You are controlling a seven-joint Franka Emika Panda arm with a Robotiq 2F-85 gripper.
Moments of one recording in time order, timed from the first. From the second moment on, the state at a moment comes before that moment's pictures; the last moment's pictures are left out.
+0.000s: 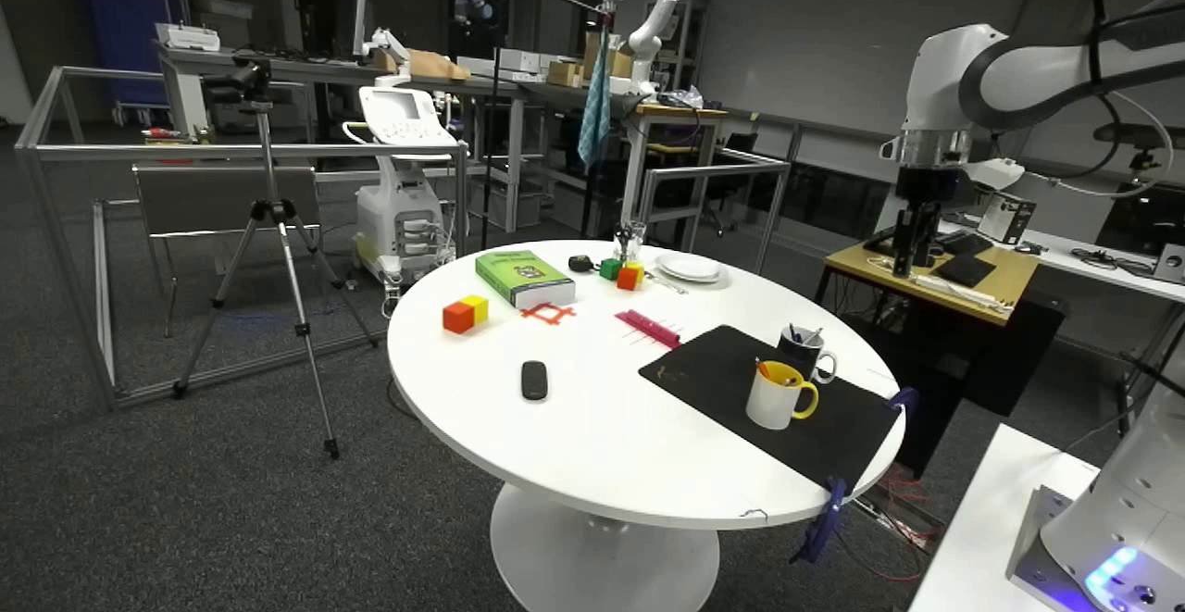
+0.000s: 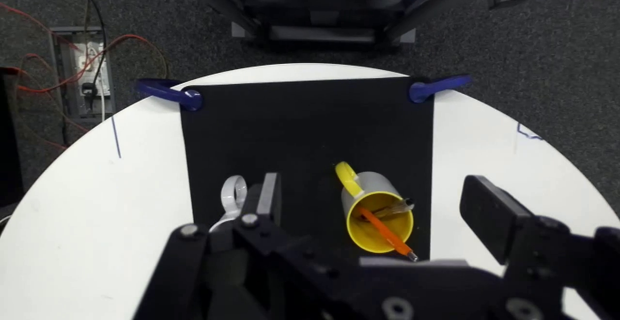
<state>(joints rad) 0.02 -0.51 0.00 -2.48 -0.04 1.83 0.00</state>
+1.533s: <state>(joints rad) -0.08 -0.29 -0.15 -2.47 -0.11 2.13 -0.13</state>
